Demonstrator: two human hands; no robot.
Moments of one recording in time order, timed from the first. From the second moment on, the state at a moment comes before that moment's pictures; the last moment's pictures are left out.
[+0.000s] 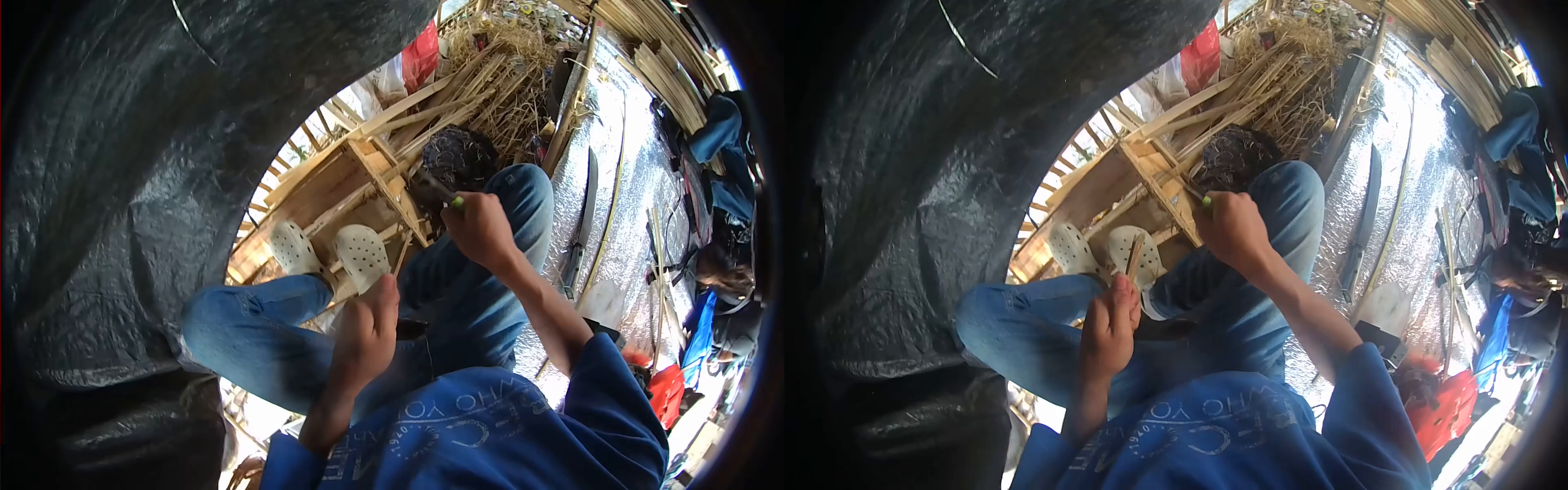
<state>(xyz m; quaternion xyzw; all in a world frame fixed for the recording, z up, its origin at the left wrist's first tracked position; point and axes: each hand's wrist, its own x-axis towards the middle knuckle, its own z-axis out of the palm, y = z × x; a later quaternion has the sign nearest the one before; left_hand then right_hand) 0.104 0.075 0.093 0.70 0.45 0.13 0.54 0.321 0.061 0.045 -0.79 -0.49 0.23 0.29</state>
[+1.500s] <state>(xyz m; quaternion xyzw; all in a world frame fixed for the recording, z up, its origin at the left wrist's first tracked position) 0.125 0.075 0.085 0.79 0.43 0.15 0.41 0.271 0.011 0.120 -0.75 -0.56 0.24 0.24</state>
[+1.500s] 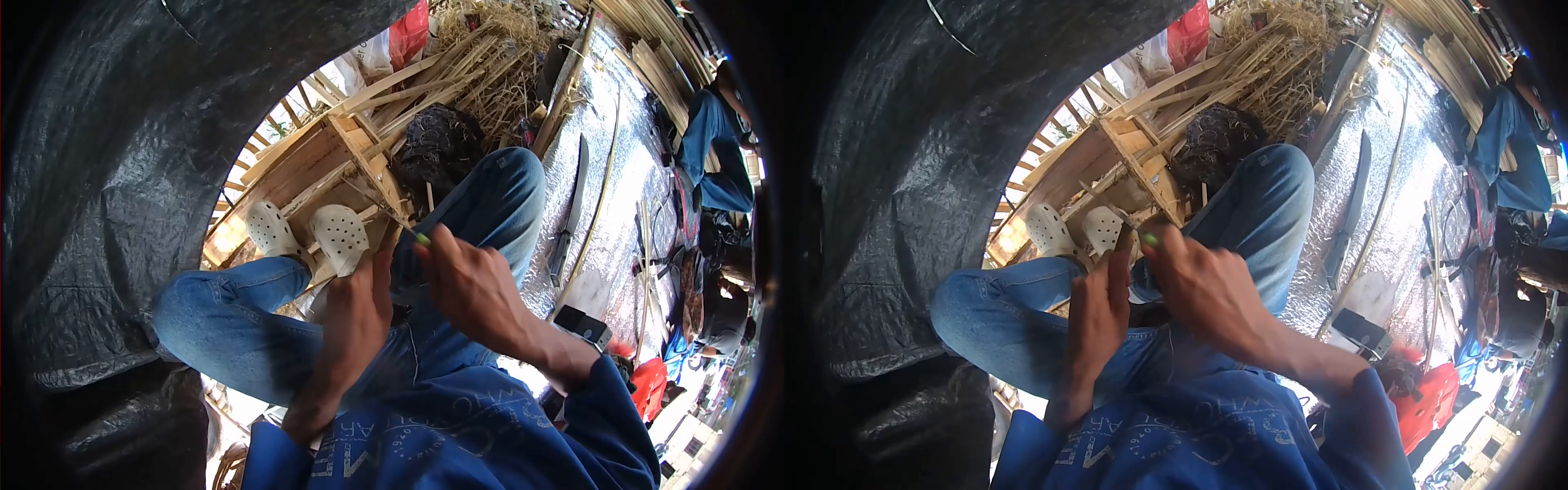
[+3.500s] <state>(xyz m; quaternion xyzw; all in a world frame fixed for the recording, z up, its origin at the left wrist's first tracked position) 0.106 0.083 0.124 0.36 0.35 0.10 0.86 0.435 -0.078 -0.017 -0.91 -0.35 -0.05 0.20</state>
